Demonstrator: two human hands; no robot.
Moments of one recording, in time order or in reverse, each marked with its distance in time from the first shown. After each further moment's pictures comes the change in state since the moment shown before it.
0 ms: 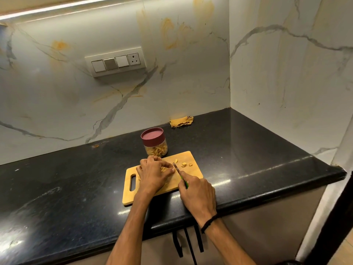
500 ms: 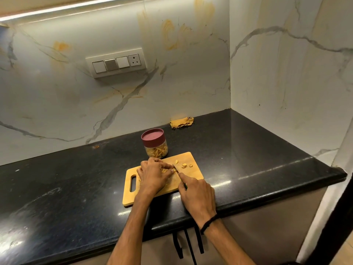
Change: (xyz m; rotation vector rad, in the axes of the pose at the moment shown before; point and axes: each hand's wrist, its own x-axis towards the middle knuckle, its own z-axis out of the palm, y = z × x) left_hand 0.000 0.002 0.000 -0.047 0.000 -0.040; right_hand 0.002 -0.001 0.001 -0.068 -0.034 -0.027
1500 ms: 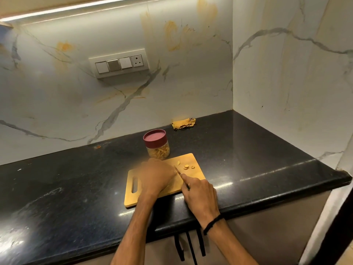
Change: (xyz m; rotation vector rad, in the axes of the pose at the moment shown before) left_hand -0.001 0.010 -0.006 0.010 0.021 -0.100; right_hand 0.001 -0.004 -0.011 0.004 -0.053 -0.017
